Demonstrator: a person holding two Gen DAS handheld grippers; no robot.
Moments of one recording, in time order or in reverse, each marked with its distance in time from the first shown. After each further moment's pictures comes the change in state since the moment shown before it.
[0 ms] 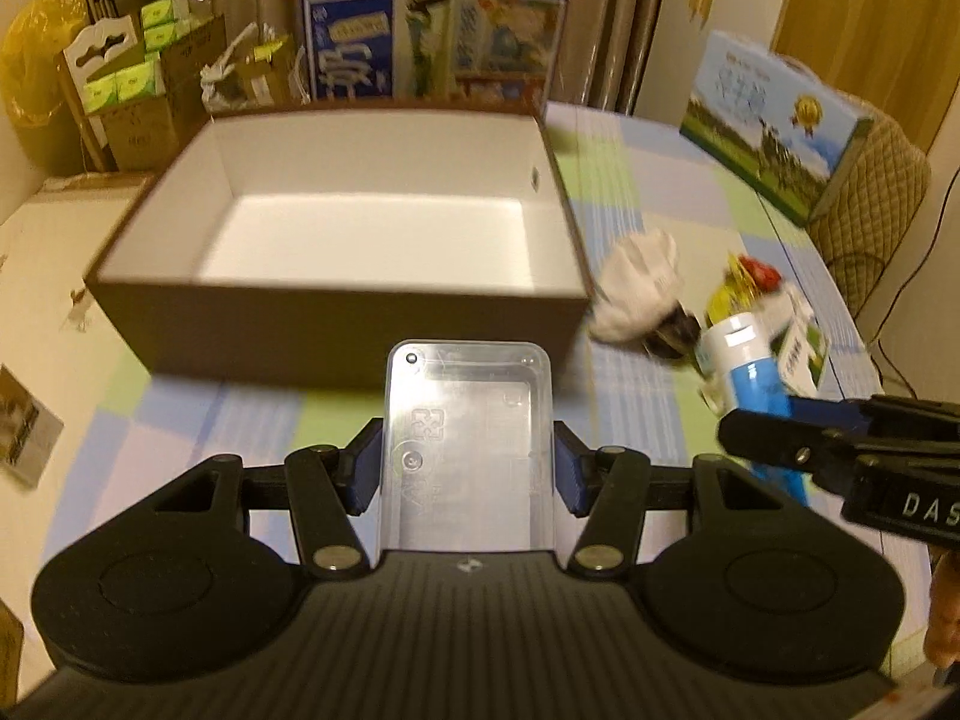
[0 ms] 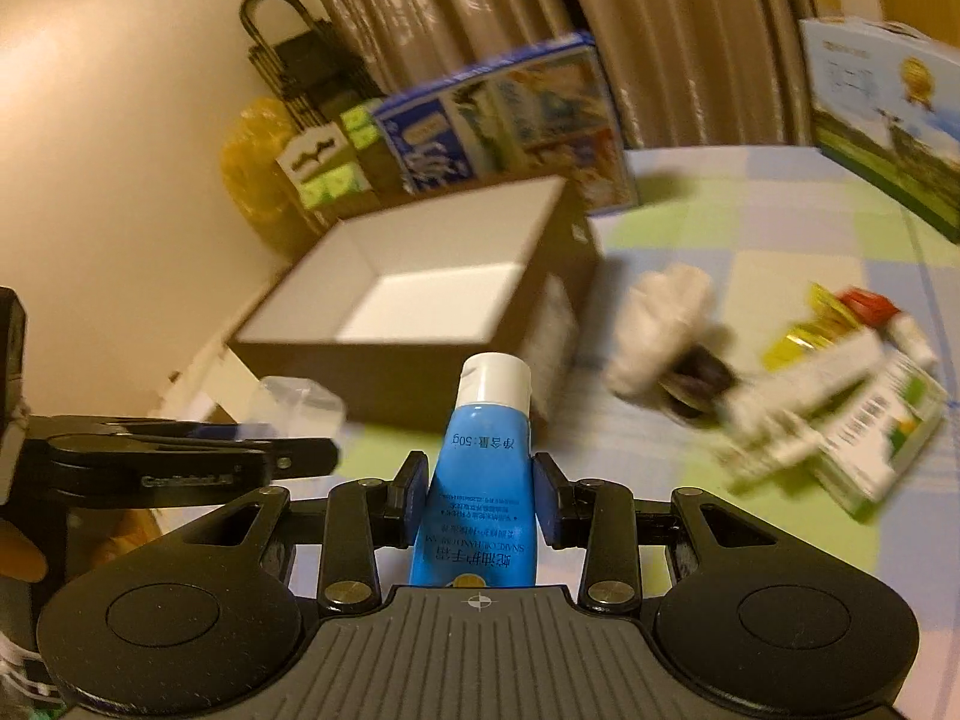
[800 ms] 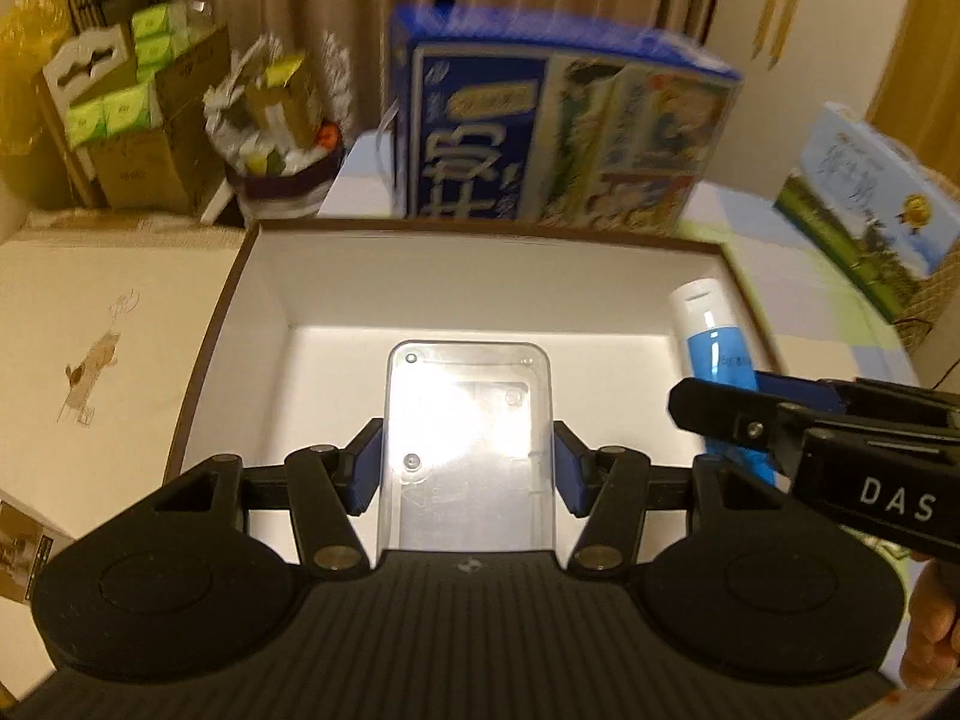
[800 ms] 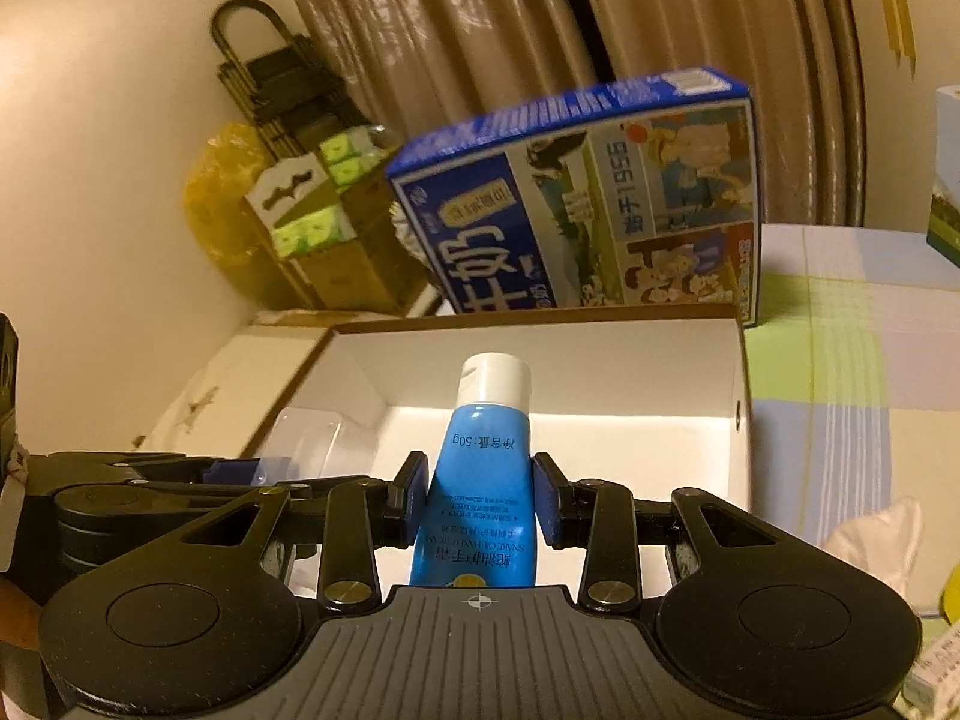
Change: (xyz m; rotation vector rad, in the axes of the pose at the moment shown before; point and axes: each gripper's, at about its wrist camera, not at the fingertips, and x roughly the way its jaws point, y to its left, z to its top) left arm 0.106 0.133 0.143 0.002 0.024 -0.014; right arm 0.181 0.065 0.133 0.011 -0.035 -0.080
